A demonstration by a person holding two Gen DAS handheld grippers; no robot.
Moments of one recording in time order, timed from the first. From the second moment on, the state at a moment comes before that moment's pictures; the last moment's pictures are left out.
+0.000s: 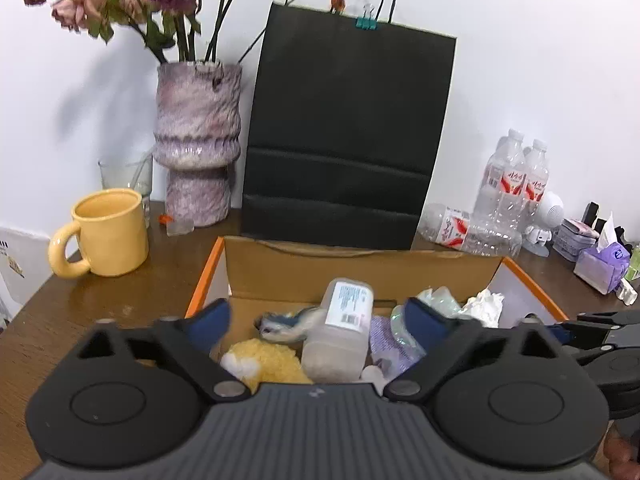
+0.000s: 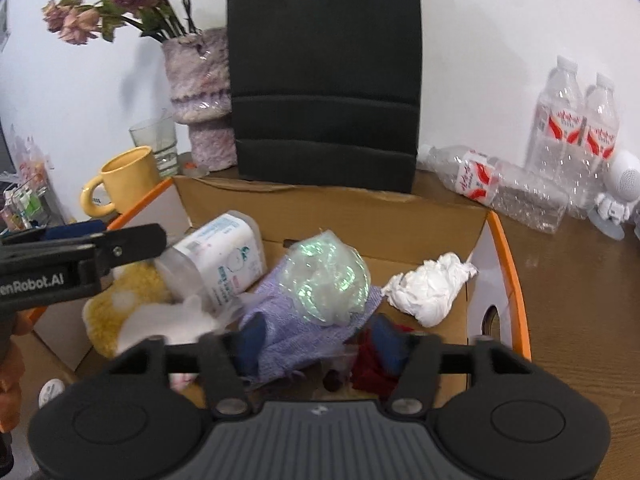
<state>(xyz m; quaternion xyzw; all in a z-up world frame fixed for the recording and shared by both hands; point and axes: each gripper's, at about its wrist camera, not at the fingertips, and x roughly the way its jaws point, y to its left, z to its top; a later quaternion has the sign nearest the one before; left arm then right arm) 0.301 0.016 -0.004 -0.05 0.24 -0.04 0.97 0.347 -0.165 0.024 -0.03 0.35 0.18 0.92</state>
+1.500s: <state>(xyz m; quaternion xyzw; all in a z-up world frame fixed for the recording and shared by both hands) 0.236 0.020 0.008 -0.08 0.21 0.01 0.98 0.299 -0.156 0.048 -0.06 0.31 0.18 0.93</state>
